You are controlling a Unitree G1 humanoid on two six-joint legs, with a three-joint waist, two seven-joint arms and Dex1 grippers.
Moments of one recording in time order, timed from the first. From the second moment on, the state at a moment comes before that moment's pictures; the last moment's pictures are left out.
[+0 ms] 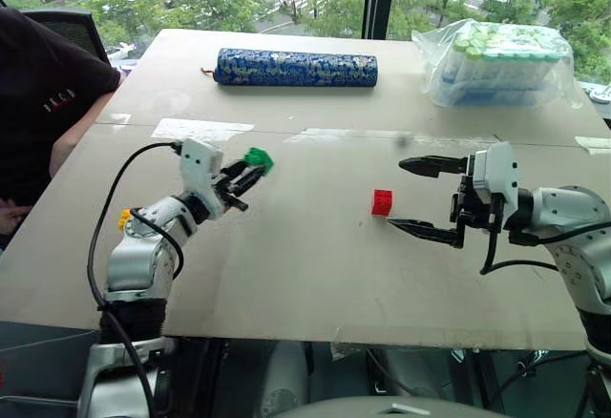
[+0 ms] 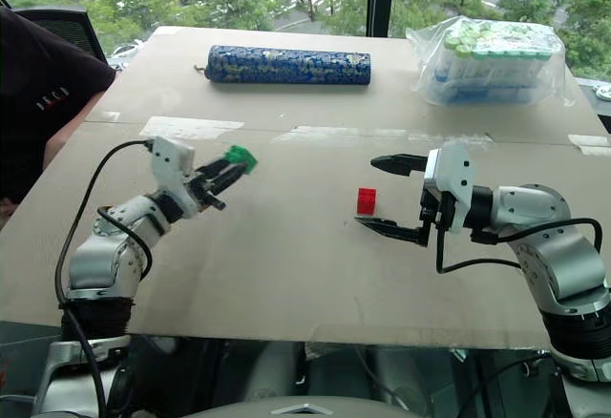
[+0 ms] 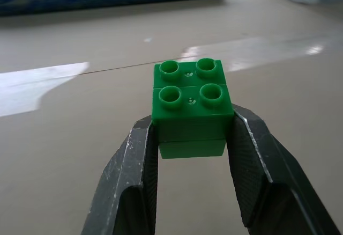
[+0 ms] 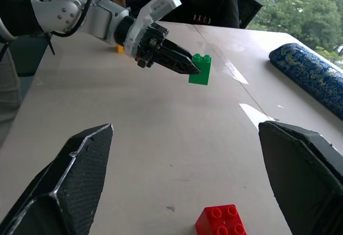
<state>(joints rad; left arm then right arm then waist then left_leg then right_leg) -0.35 0.64 0.10 0.06 -0.43 0.39 -0.93 -0.28 -0.69 -0.03 -0.46 0.54 0.41 1.00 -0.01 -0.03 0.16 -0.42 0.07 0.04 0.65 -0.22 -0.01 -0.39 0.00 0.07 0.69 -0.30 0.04</state>
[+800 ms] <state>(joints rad) -0.95 0.50 -0.20 1.03 -0.11 -0.29 -1.60 0.00 -0.81 -0.26 -0.59 0.65 0.45 0.98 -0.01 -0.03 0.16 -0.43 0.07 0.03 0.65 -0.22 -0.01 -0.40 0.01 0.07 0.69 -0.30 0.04</state>
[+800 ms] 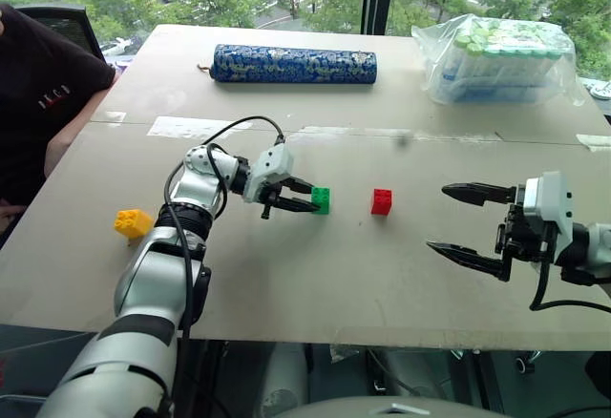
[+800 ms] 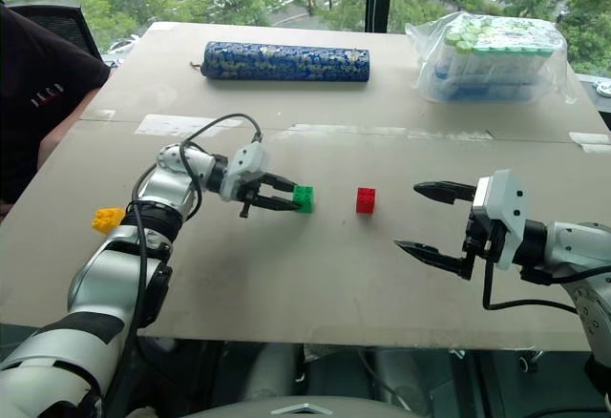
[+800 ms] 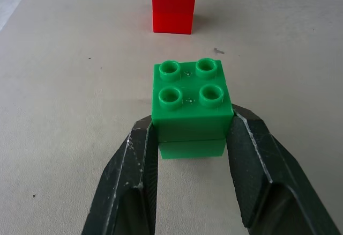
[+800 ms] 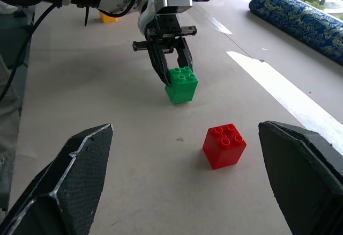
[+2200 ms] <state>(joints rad) -0.81 0.62 -0.04 0.80 -0.20 -0.14 -1.60 0.01 -0.83 -0.25 -0.63 0.67 0.45 0.94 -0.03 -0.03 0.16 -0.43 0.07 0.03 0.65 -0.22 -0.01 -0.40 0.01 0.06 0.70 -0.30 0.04</state>
